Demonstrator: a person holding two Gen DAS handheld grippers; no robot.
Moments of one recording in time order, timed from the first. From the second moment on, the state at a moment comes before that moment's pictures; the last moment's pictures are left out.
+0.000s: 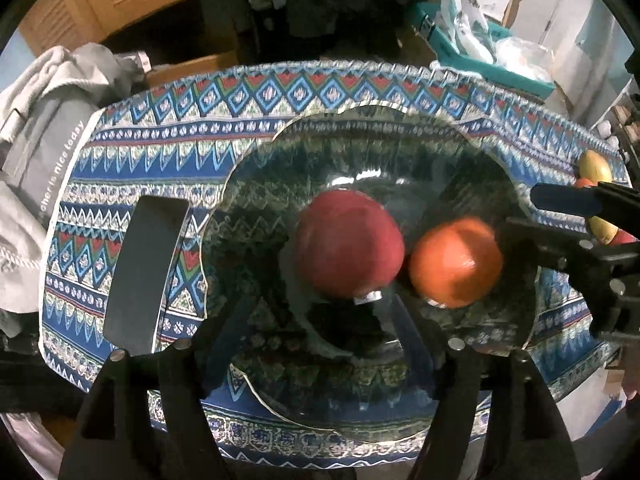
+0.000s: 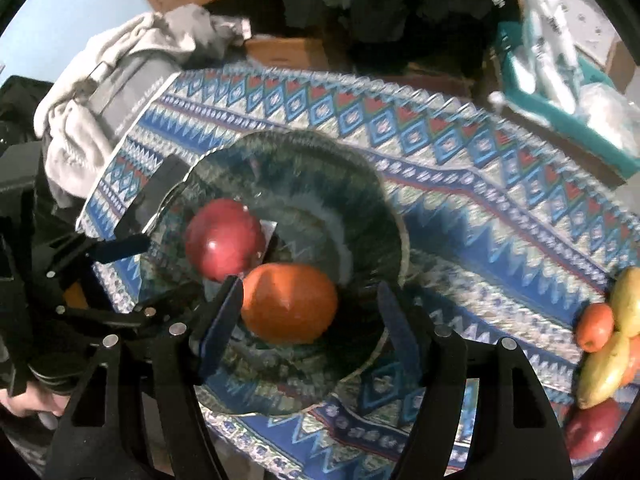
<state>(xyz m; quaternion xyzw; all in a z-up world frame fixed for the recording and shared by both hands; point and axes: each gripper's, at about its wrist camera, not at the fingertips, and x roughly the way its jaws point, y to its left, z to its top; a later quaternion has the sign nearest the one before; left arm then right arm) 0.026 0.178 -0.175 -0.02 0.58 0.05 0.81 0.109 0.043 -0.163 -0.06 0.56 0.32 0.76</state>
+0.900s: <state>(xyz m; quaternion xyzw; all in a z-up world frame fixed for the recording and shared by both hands) 0.036 0.094 -0.108 0.00 0.52 -0.04 0.85 0.092 -0.084 -0.087 -0.06 0.49 0.22 0.84</state>
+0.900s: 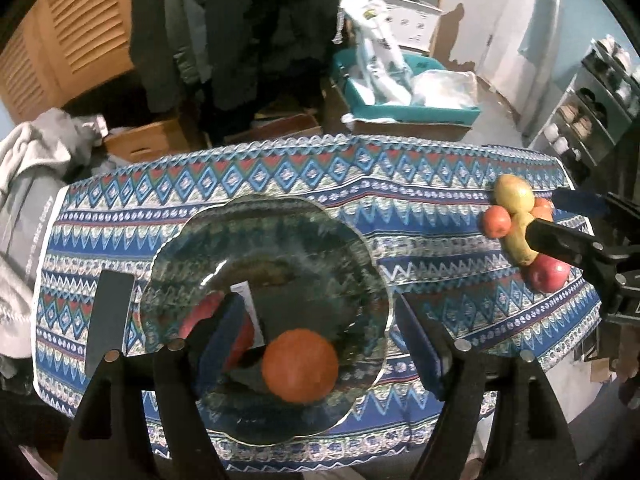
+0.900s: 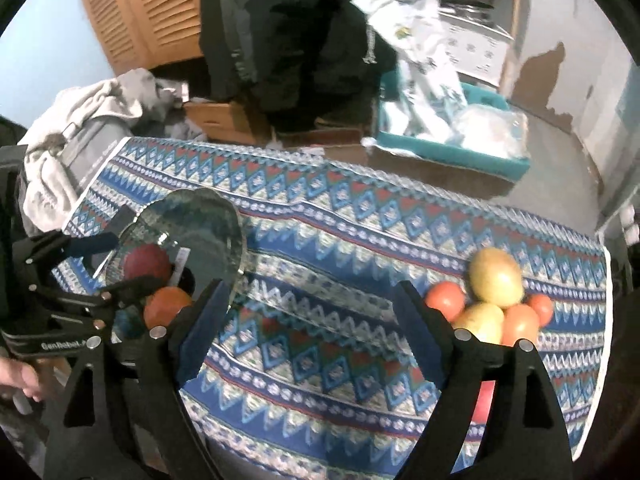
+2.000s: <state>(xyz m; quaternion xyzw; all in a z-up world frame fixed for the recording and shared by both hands) 0.057 -0.020 -0.142 0.06 0.54 -0.10 0.83 0.095 -0.248 -0.177 -0.02 0.59 0.10 0.80</state>
